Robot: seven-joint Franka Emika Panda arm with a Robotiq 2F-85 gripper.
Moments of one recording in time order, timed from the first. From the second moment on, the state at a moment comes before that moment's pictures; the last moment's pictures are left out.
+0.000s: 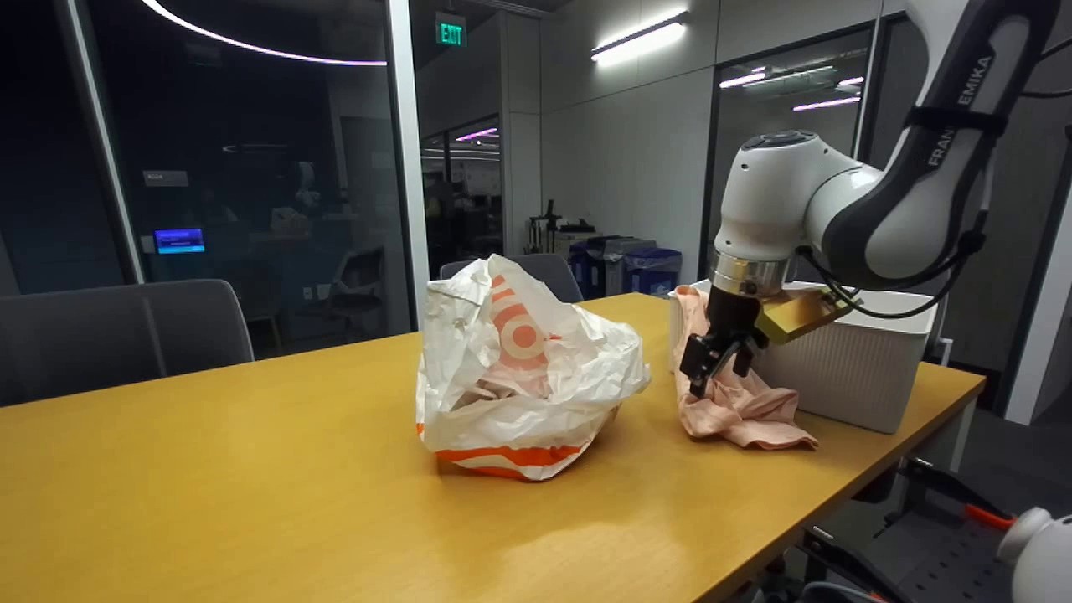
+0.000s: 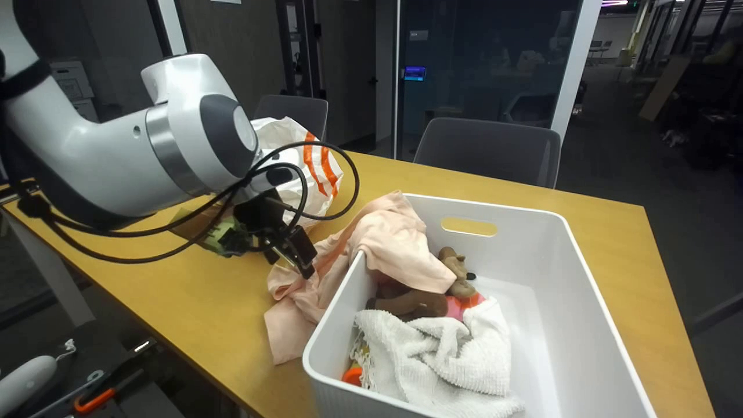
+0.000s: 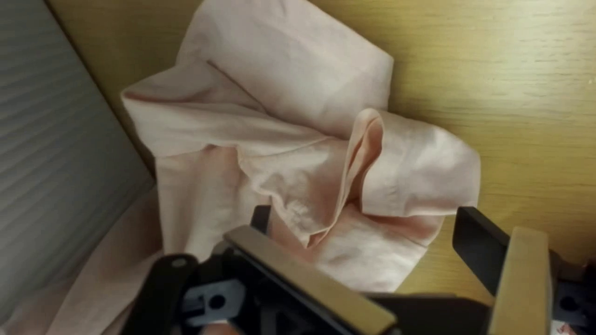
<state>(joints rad) -0.06 0.03 0.08 -2.74 -0.94 2.97 0.88</state>
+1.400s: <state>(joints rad) -0.01 0.37 0.07 -2.46 -1.70 2.68 1.73</state>
